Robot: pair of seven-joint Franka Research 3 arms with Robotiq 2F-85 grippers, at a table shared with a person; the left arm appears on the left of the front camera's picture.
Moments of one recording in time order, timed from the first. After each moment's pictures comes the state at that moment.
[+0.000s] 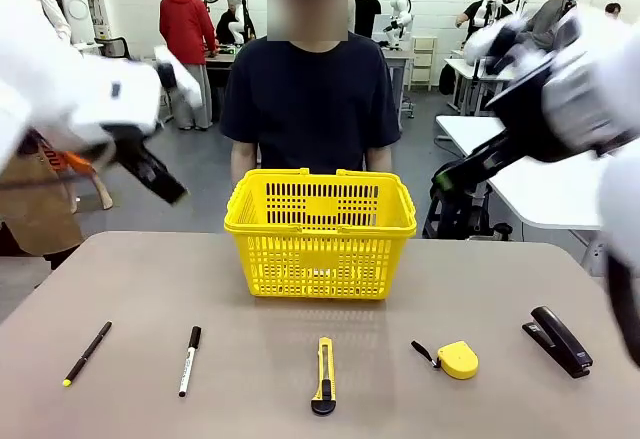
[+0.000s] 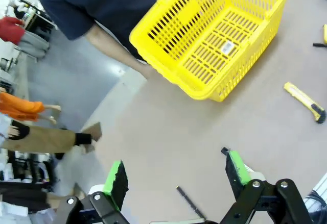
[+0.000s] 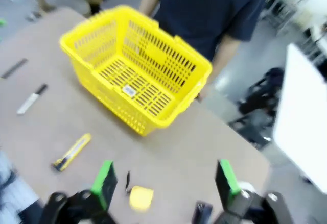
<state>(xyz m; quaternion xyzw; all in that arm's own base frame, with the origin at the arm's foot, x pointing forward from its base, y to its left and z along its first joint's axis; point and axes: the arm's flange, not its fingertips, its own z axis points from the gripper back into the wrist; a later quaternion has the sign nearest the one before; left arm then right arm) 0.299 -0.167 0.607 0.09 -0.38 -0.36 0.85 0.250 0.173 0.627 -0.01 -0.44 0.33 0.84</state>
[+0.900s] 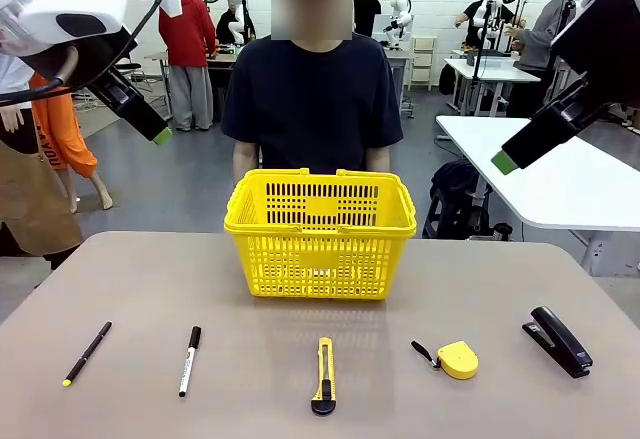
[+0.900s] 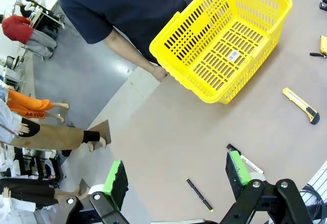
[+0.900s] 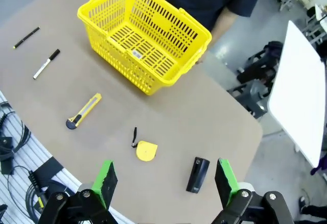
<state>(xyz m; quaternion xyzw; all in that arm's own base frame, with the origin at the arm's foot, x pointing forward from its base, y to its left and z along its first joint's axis) 0.291 -0.166 0.663 0.10 -0.38 -0.36 0.85 0.206 0.172 0.674 -0.04 -0.36 0.34 0.87</state>
